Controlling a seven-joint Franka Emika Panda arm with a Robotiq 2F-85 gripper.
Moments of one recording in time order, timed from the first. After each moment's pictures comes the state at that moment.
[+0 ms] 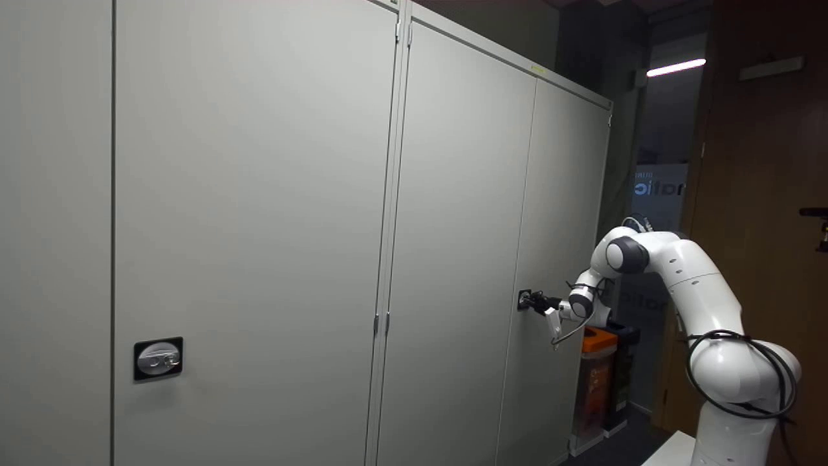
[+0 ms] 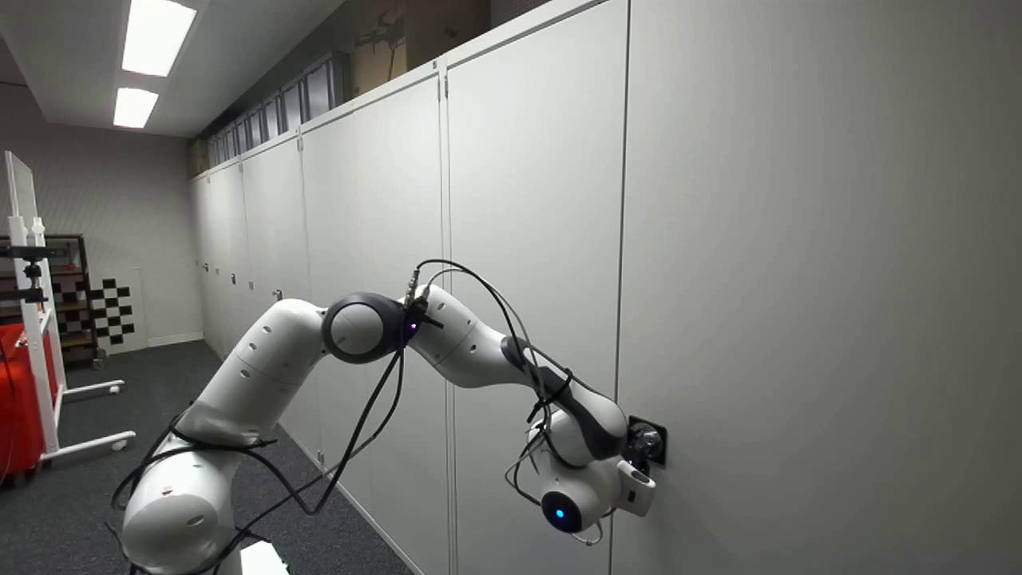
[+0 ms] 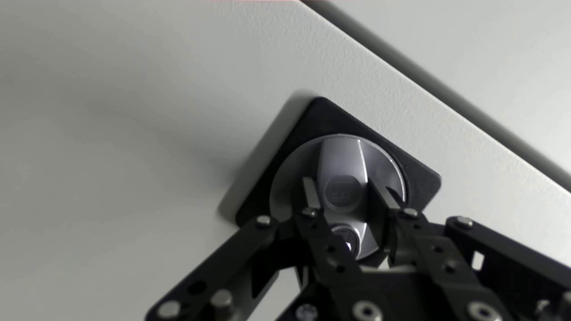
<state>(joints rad) -0.26 0.64 -0.31 -1.78 2.35 2.13 -1.50</state>
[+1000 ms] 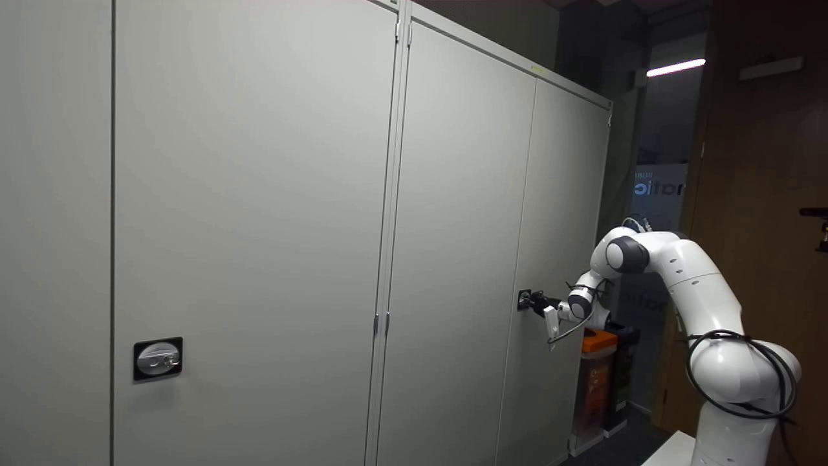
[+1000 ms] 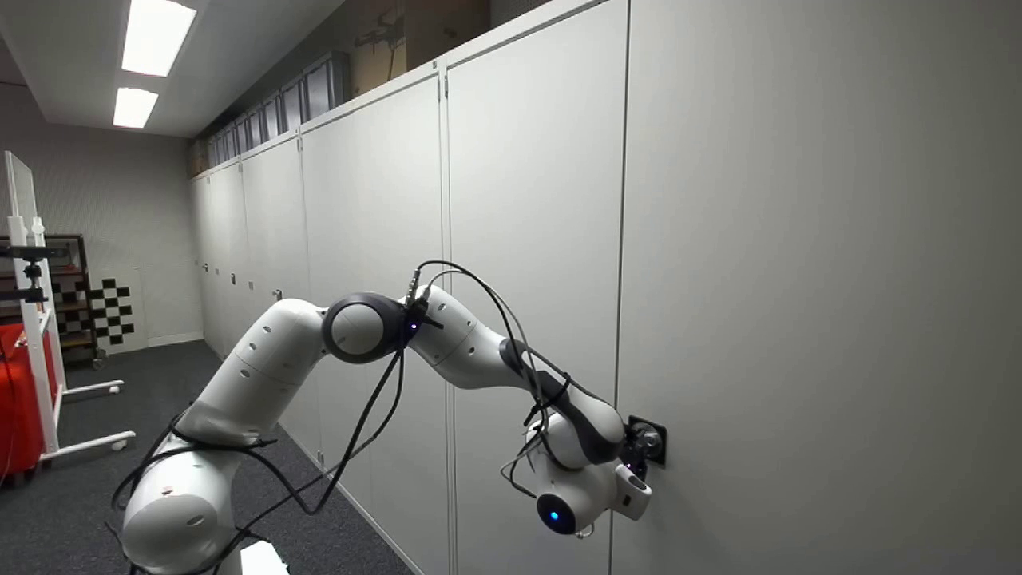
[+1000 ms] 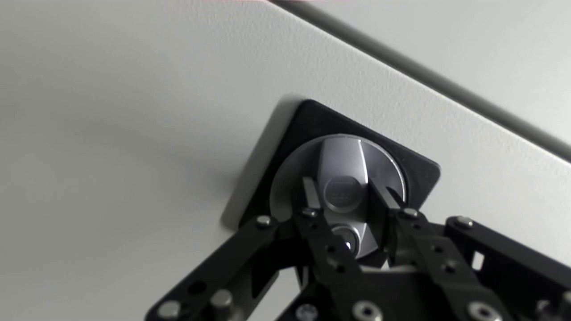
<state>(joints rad) -0.26 0.64 -0.30 -1.80 2.41 2.12 -1.42</state>
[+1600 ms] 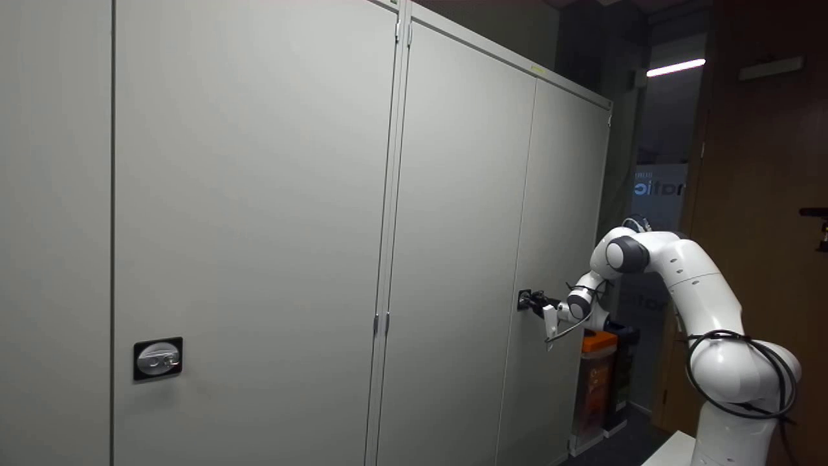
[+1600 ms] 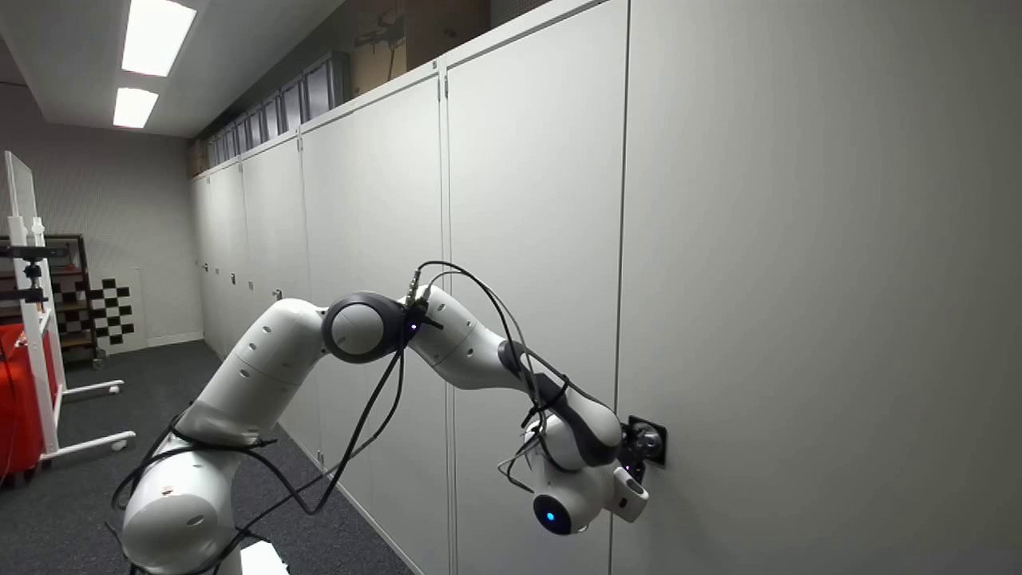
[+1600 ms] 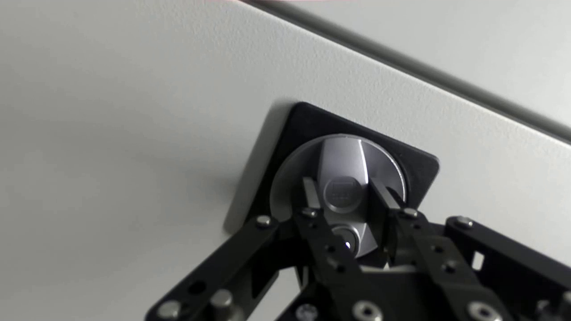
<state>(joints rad) -0.26 0.64 -0.29 -1.81 2.45 2.12 -1.37</state>
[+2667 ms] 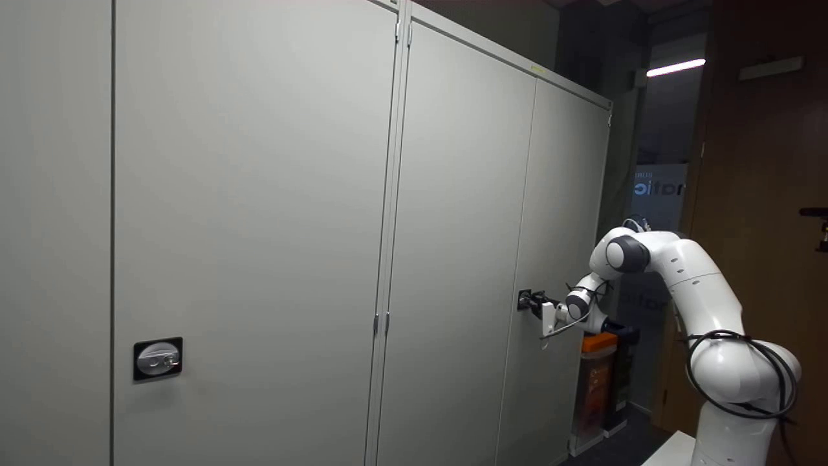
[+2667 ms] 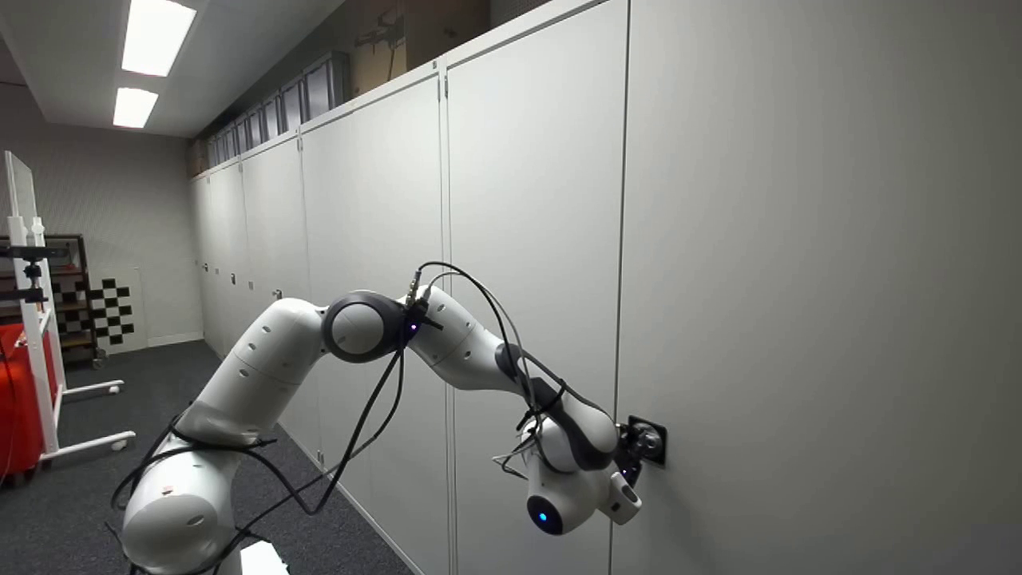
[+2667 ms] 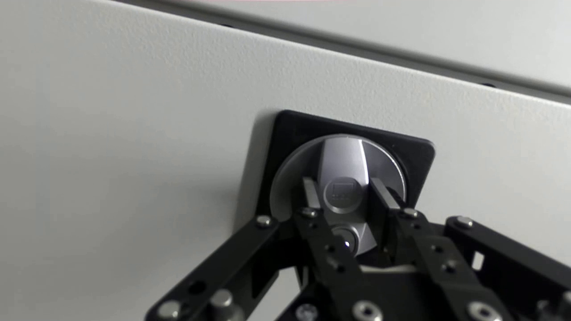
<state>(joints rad) -0.26 0.63 -0.28 -1.82 2.52 2.12 -1.25</state>
